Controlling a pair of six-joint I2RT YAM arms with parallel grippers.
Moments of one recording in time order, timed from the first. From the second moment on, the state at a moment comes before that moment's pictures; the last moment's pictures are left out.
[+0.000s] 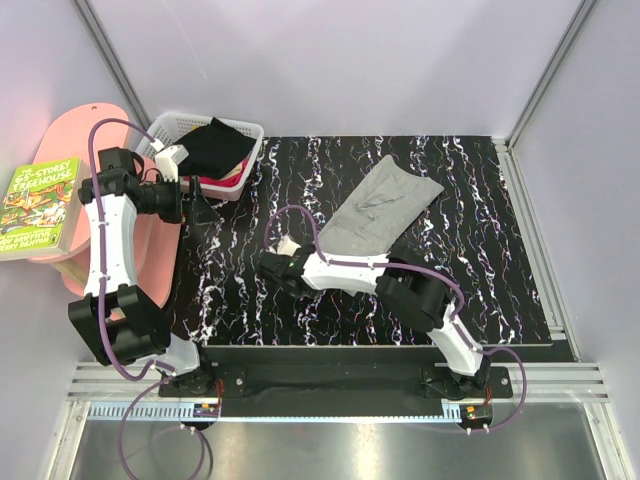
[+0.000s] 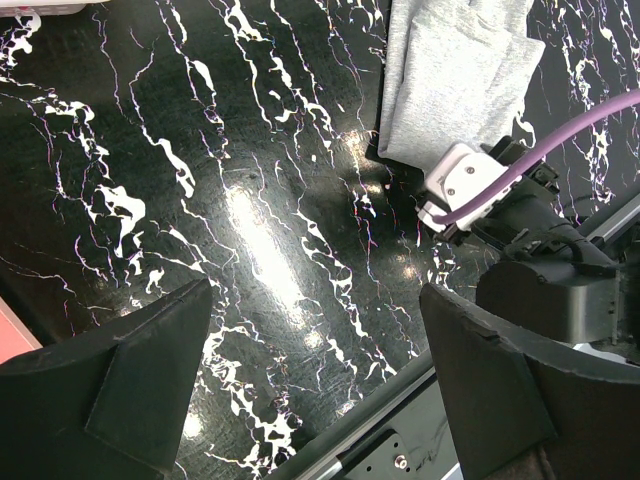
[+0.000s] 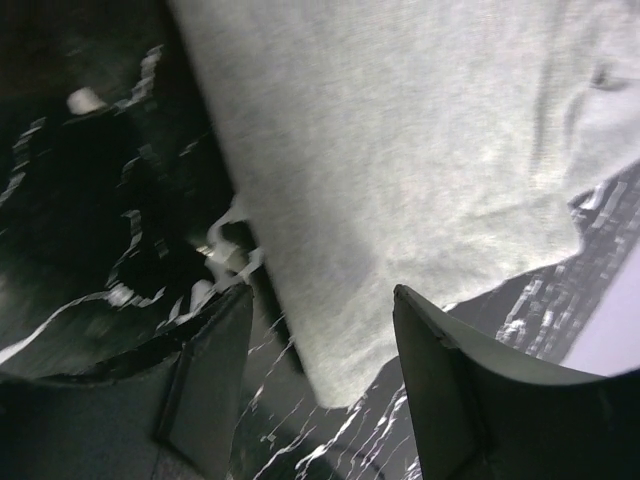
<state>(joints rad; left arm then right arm) 0.31 1.47 1.46 -1.11 0.81 0.39 1.12 2.18 1.62 -0.87 0.69 0.27</state>
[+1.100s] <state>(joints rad) 0.31 1.47 1.51 -1.14 0.82 0.39 1.11 2.25 1.71 -0.93 0.64 0.32</state>
